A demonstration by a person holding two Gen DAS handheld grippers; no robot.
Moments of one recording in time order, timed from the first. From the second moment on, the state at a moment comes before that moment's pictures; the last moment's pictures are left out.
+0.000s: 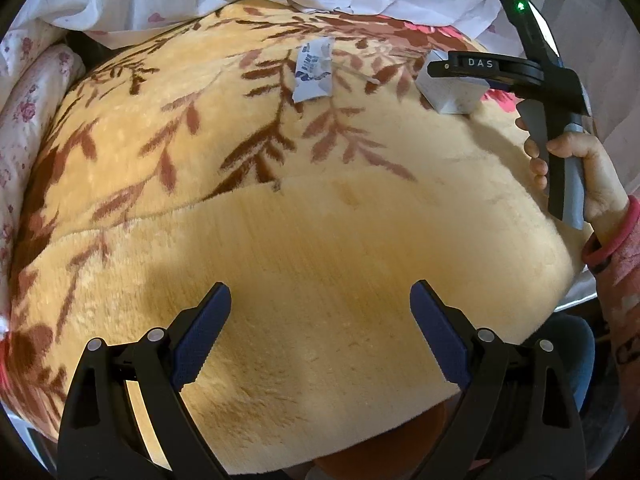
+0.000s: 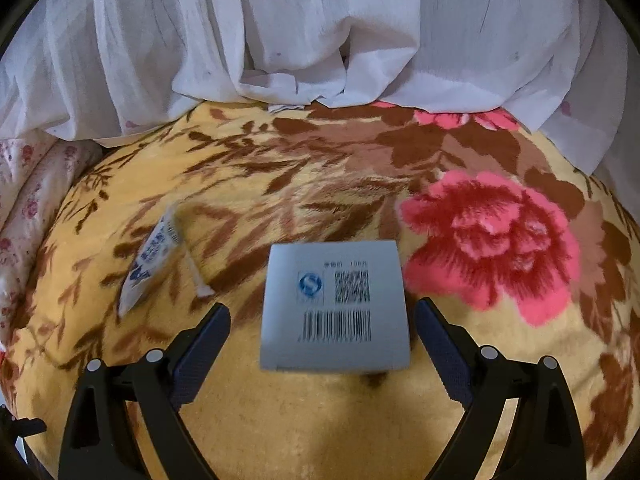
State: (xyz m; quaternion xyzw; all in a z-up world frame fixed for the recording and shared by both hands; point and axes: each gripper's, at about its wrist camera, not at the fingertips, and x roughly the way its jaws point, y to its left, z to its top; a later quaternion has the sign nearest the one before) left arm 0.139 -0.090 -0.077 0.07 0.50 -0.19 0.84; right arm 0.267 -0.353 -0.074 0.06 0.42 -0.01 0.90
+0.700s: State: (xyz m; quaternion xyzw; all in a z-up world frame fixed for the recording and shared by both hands) left arm 0.167 -0.101 -0.073 0.06 0.49 -0.19 0.85; right arm 0.257 -0.352 -0.062 0.06 0.42 0.00 0.90
